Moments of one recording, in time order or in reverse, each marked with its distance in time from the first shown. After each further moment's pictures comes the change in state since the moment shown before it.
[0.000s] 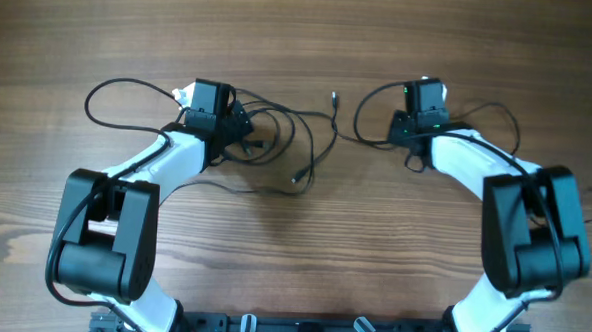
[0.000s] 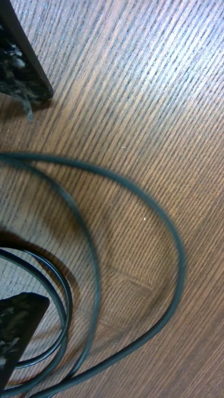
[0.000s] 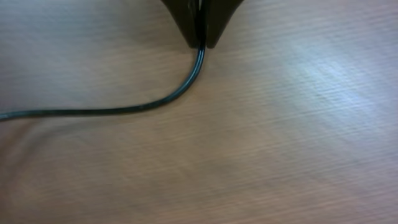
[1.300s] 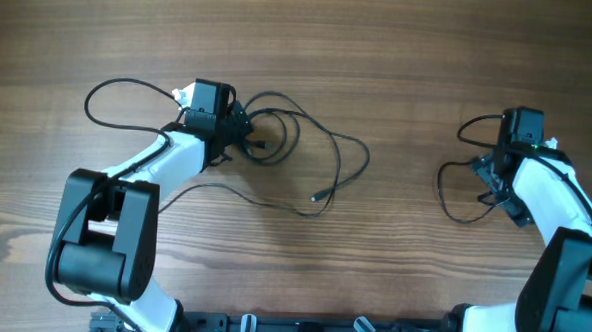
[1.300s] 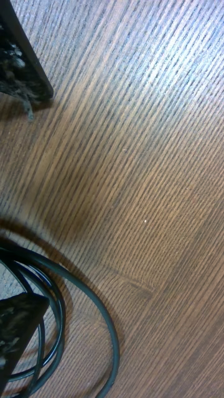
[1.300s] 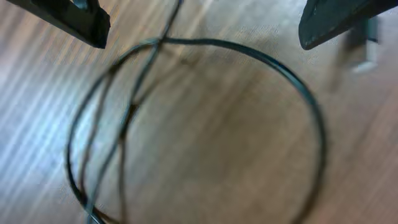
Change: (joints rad) left arm 0.000 -0.001 0.000 -0.004 -0.004 0.000; right arm -0.389 -0.252 -0.115 -0.413 0.218 0.389
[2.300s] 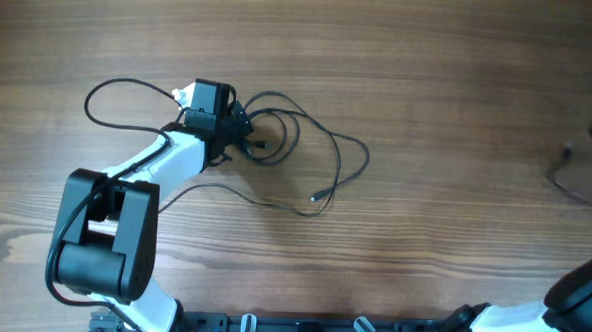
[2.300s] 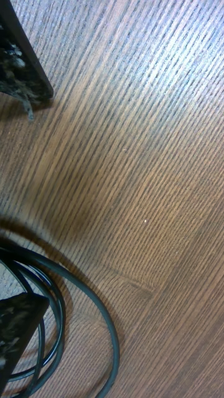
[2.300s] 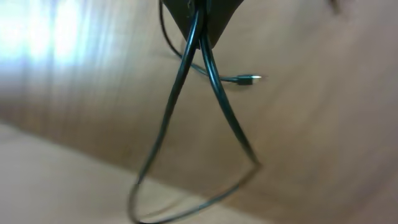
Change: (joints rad) left arm 0.000 0.000 0.000 0.000 0.000 0.000; right arm -0.608 0.080 0.193 0.443 -0.105 -0.534
